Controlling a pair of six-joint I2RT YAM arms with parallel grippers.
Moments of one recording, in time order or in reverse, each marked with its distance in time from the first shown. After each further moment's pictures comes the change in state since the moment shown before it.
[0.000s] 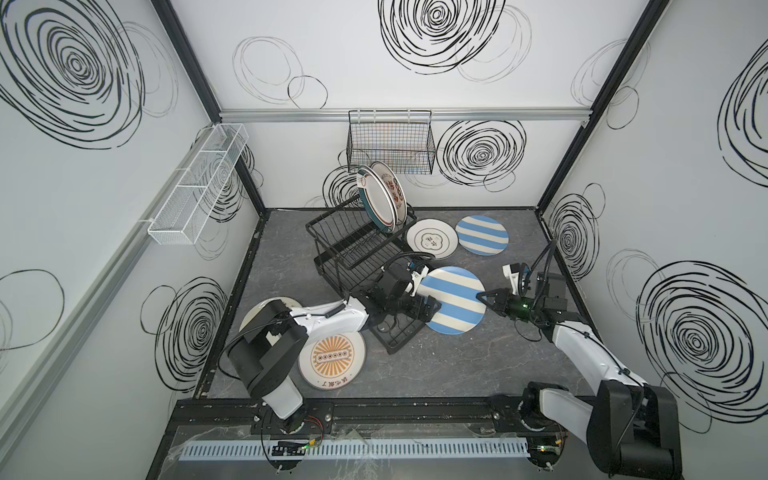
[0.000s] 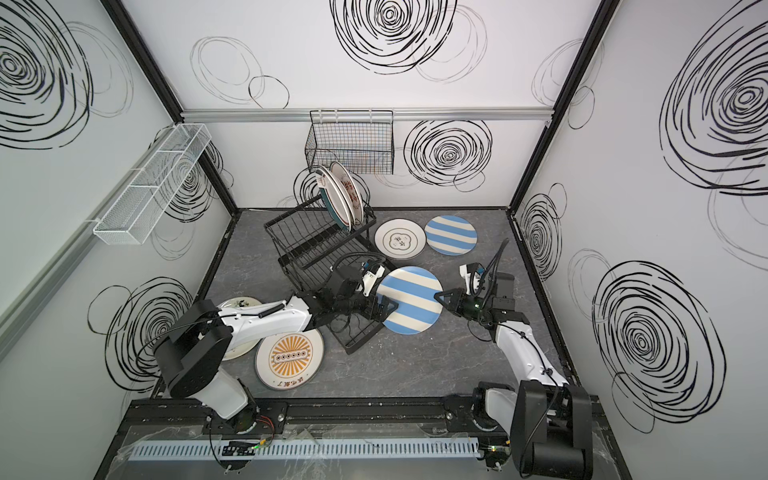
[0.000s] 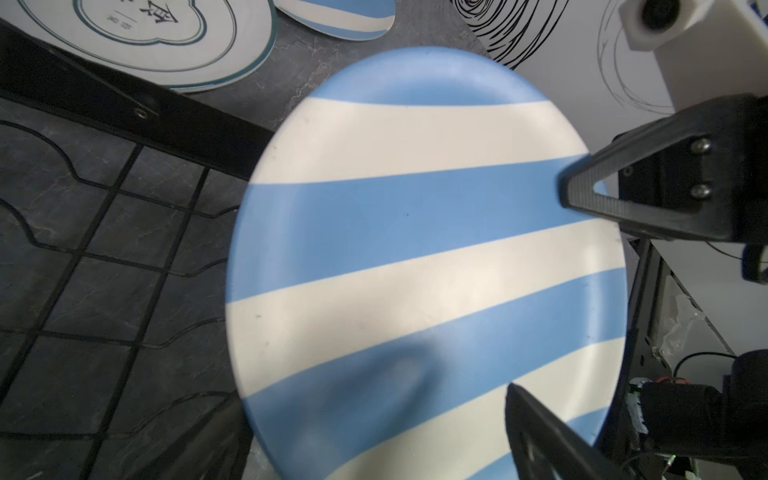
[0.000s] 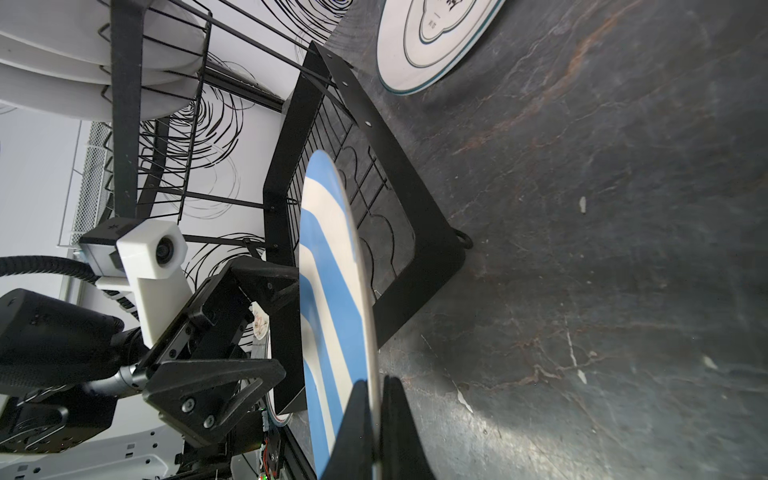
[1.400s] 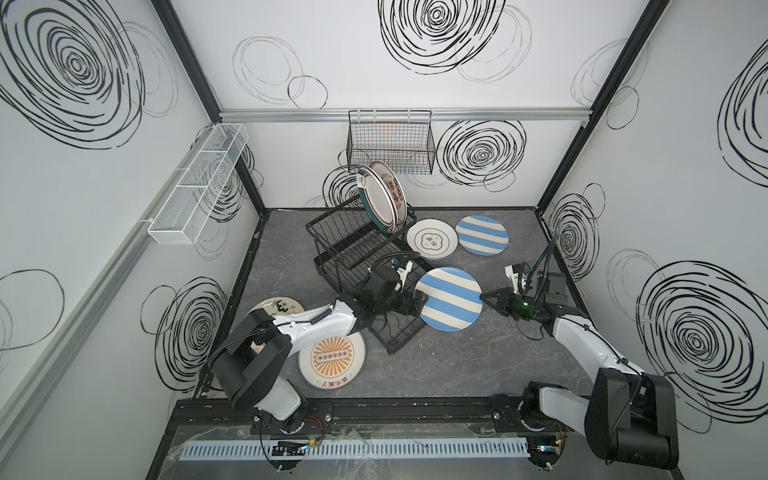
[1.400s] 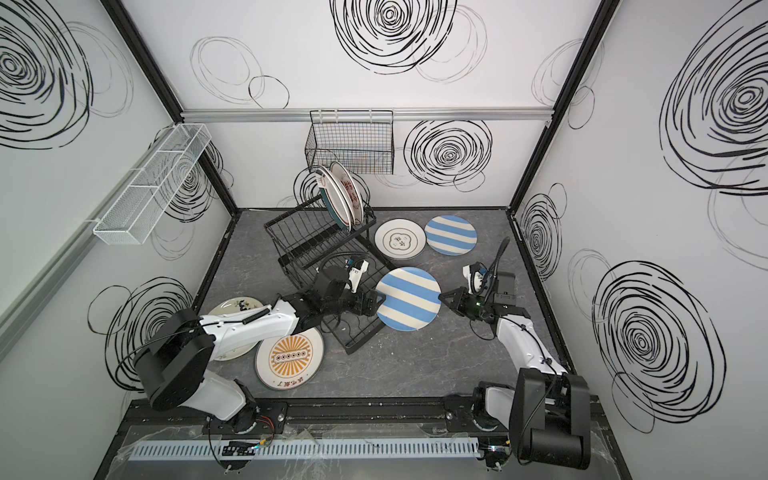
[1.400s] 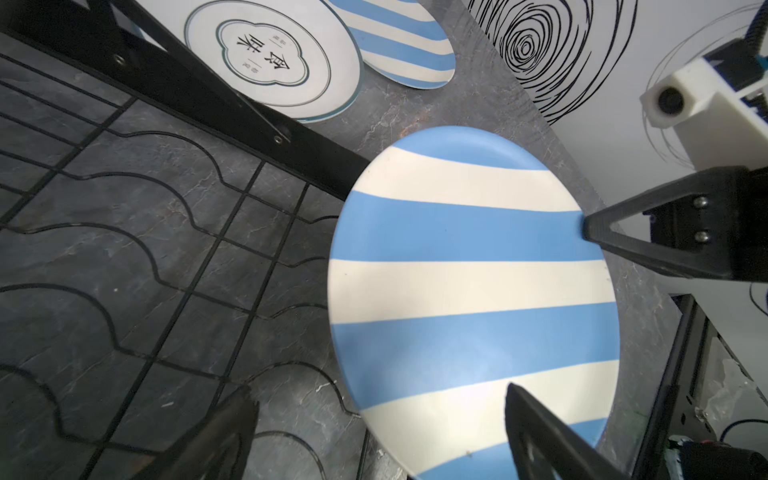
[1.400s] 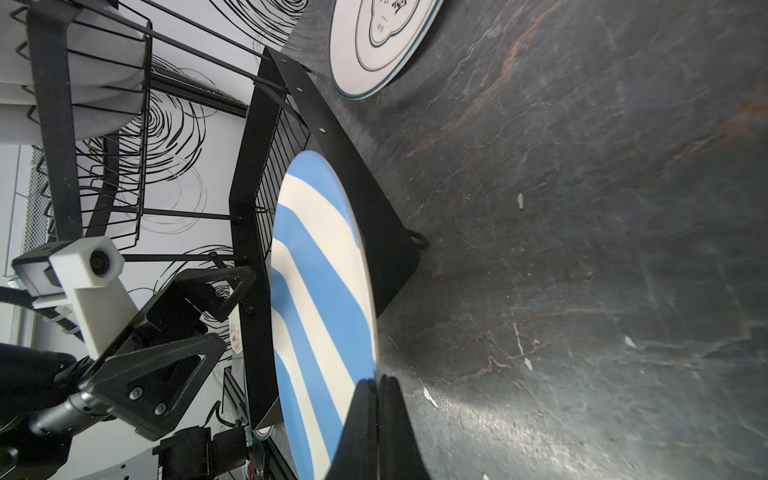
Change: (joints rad) left arm 0.038 -0.056 -0.069 0.032 -0.103 -0.043; right arm -0.025 0.066 0.020 -0.047 0.060 -0.037
